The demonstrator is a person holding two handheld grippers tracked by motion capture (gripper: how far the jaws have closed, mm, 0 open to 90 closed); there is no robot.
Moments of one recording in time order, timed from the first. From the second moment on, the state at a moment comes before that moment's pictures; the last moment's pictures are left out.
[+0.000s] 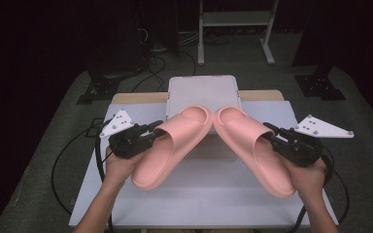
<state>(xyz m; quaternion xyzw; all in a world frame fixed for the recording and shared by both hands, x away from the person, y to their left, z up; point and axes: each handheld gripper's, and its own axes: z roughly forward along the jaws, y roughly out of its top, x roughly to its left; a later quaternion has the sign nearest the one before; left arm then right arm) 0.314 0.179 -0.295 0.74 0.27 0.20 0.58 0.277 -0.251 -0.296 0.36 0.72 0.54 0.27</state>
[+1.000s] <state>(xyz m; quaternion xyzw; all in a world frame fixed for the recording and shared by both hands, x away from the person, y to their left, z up) 0.379 0.176 -0.281 0.74 0.31 0.20 0.55 0.351 -0.237 -0.285 0.40 0.72 0.51 0.26</state>
